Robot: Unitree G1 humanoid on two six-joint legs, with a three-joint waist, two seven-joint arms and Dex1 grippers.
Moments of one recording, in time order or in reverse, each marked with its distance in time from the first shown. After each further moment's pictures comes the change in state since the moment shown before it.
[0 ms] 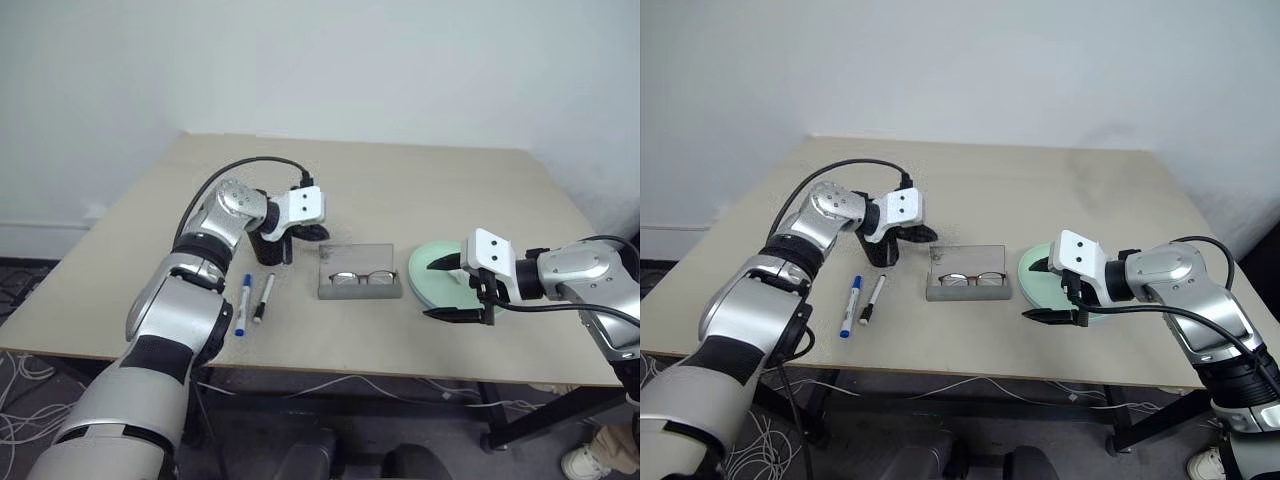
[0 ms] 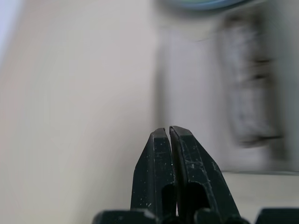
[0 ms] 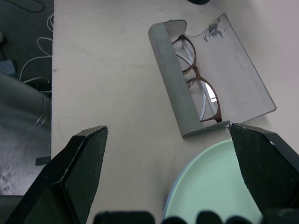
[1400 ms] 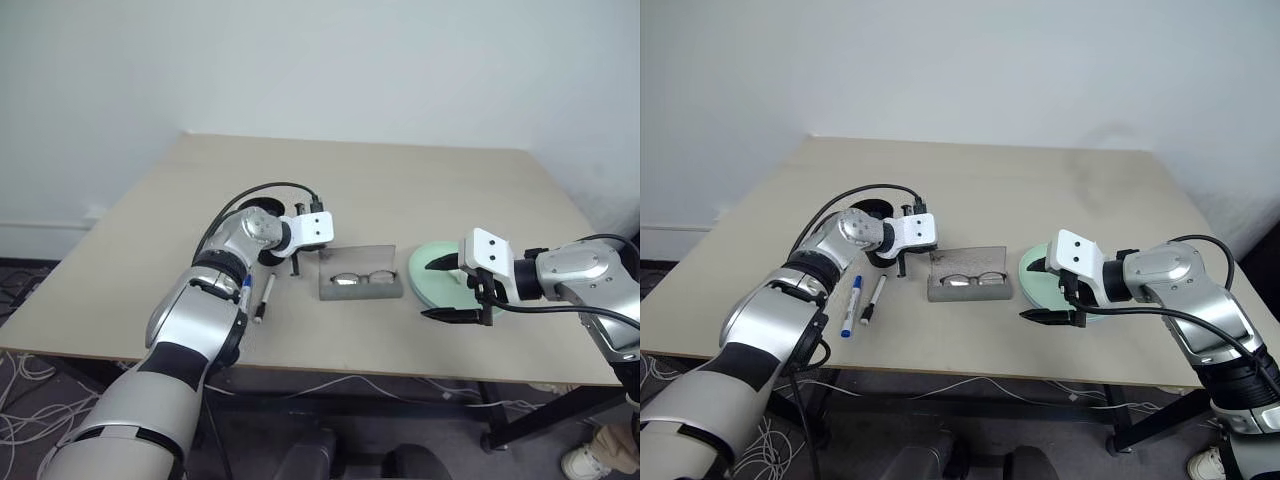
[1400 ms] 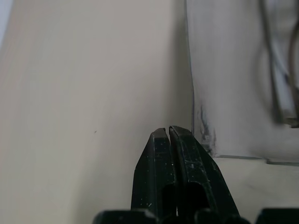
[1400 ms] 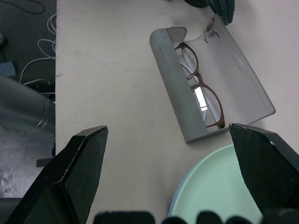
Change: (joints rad) left arm 0.062 -0.055 0.035 0.039 0.188 -0.061 0.069; right arm 0.001 0.000 0.000 -0.035 0.008 0.035 -0.013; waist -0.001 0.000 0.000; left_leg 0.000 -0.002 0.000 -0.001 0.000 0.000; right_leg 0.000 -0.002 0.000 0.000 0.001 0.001
